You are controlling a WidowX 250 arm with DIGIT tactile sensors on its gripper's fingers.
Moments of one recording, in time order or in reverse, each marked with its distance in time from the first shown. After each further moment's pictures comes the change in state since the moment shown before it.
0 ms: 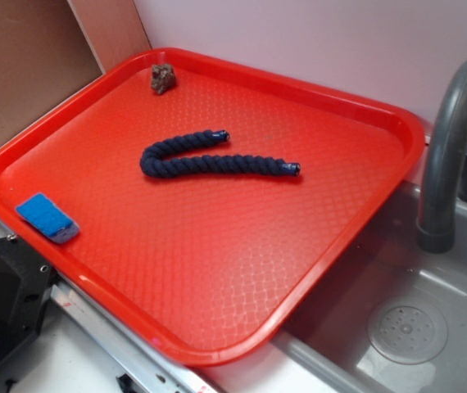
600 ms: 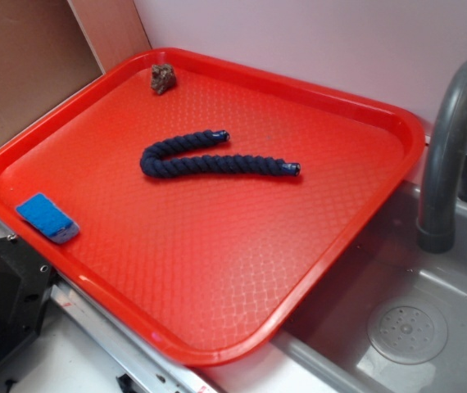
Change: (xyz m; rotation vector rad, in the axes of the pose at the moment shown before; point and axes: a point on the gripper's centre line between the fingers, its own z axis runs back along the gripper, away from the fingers) arm 0.025 0.014 -0.011 0.037 -0.061 0.111
